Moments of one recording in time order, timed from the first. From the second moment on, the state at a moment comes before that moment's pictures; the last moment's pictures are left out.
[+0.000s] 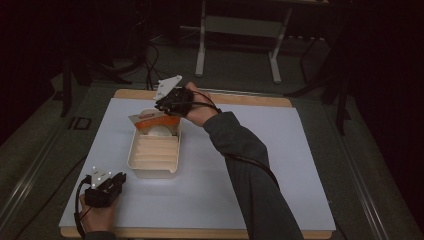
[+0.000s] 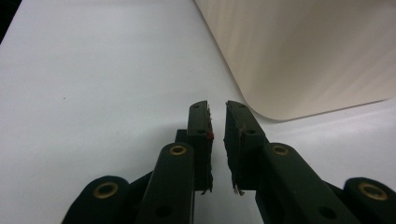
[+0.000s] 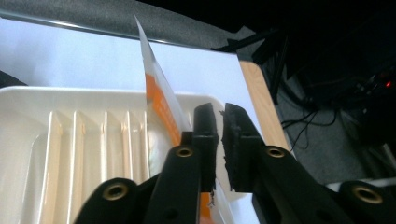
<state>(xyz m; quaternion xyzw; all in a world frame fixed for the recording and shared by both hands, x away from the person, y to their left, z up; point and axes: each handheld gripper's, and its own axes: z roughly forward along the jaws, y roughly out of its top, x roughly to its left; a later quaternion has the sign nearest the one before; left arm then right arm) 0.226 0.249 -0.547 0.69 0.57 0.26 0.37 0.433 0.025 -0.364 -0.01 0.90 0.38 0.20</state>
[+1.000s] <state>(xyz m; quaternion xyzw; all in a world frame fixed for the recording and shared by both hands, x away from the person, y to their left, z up) 0.227 0.247 -0.547 0.69 0.56 0.26 0.36 0.449 -0.051 -0.394 0.09 0.88 0.44 0.13</state>
